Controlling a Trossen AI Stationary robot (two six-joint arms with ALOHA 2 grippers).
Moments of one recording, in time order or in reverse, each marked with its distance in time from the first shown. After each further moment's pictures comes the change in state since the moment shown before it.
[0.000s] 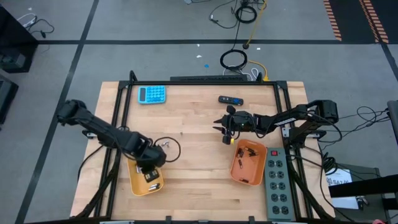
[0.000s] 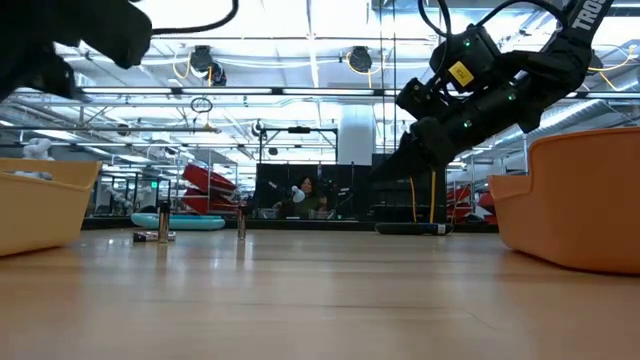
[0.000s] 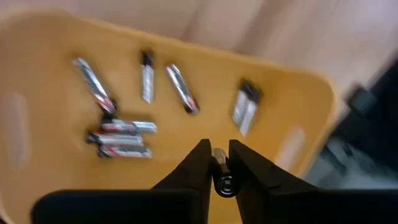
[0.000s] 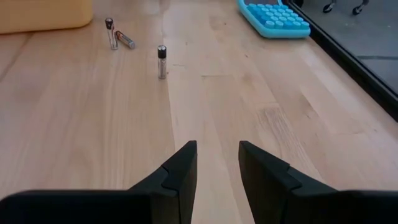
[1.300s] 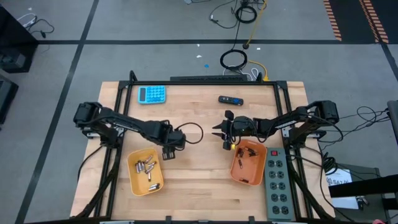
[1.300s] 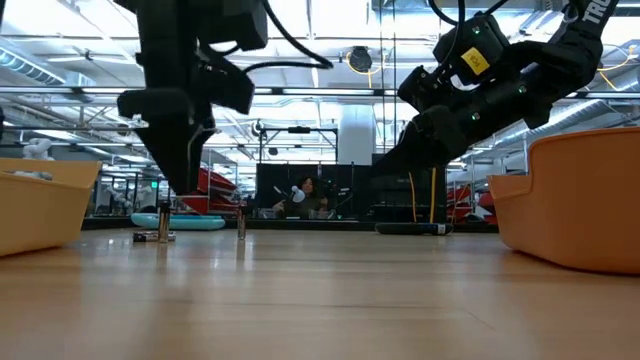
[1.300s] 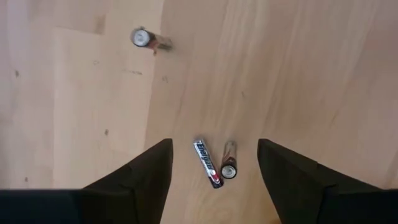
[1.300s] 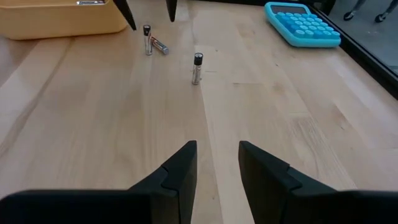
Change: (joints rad) left arm 0.283 0.237 0.064 0.109 -0.480 0.685; right arm 0.085 0.000 0.000 0.011 0.005 0.017
